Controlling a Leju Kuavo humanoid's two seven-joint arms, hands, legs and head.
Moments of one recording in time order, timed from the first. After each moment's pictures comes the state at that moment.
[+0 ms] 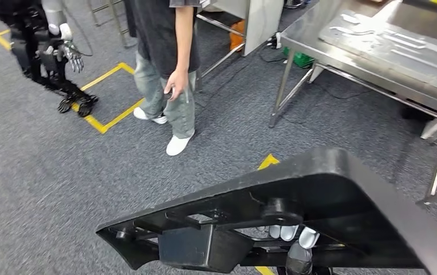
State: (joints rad) left arm -0.06 -0.06 1.12 -0.21 -1.06 0.03 -0.20; right arm 0.01 0.03 0.61 -2.23 -0.28 0.10 -0.66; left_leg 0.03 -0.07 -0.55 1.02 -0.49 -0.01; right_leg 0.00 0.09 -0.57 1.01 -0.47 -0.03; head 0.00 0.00
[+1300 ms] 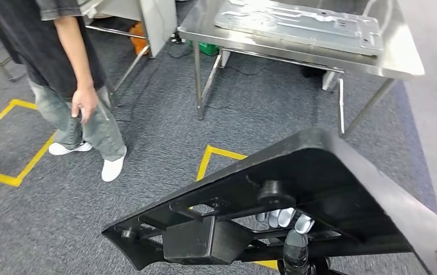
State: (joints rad) left arm -0.07 -0.08 1.16 -0.21 -1.04 0.02 -0.22; right arm 0.01 0.02 0.59 -2.22 -0.28 0.06 -0.65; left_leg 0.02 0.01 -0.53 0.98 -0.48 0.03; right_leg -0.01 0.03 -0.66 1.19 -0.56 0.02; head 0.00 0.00
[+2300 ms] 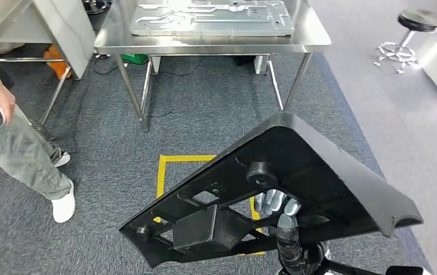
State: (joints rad) left arm -0.07 -0.09 1.21 -0.21 -0.99 -0.04 -0.23; right arm 0.01 0.02 0.53 -2.16 -0.30 0.09 -0.61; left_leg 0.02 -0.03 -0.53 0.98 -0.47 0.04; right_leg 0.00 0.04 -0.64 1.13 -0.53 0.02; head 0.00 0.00
